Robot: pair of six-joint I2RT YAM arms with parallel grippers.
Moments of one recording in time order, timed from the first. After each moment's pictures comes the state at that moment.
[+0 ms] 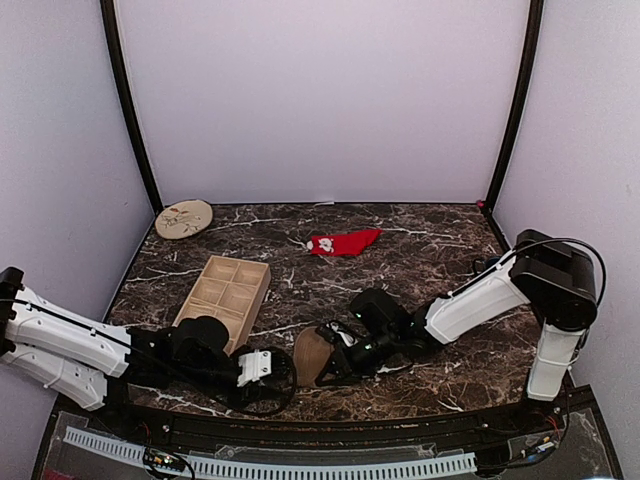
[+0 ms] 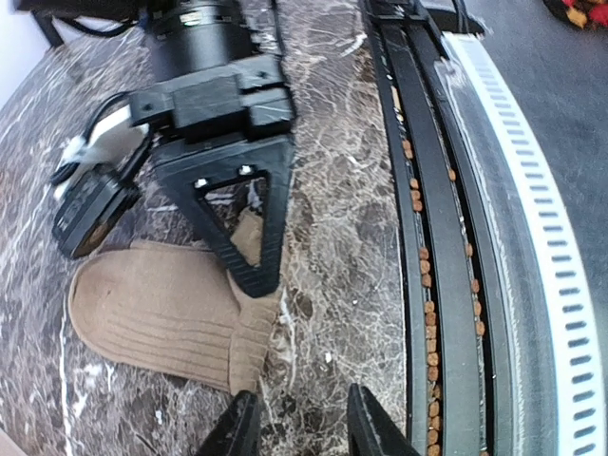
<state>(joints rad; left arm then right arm) -1.20 1.19 0.39 0.18 0.15 0.24 1.06 1.86 0.81 0.22 -0.61 0.86</state>
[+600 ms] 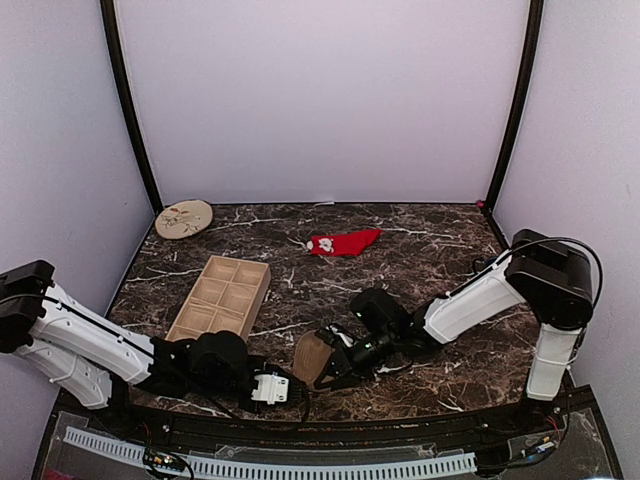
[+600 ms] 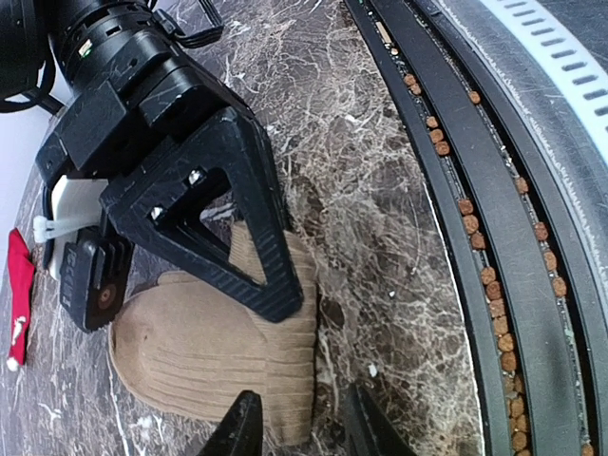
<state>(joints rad) -1.28 1.38 0.40 0.34 0.00 0.58 1.05 1.87 0.81 0.26 -0.71 0.96</state>
